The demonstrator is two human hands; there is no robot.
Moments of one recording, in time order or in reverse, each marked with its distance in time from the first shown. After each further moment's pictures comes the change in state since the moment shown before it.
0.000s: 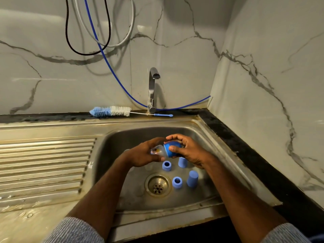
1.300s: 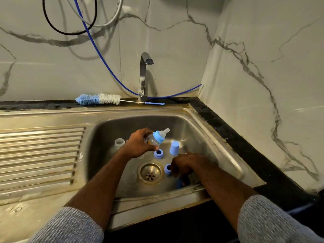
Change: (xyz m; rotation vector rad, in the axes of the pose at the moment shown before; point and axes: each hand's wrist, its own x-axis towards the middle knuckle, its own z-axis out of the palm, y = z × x) left_hand 0.005 -0.008 0.023 -0.005 0.283 -0.131; right_hand -0.022 0.027 0.020 -1.326 -0.464 0.683
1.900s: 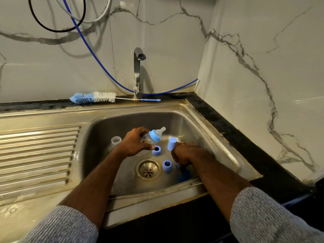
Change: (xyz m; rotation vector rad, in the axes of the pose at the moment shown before) left_hand 0.003 -0.006 0.002 0.061 -0.048 0.001; right_hand -0.008 0.013 -0.007 -0.190 0.176 -0.016
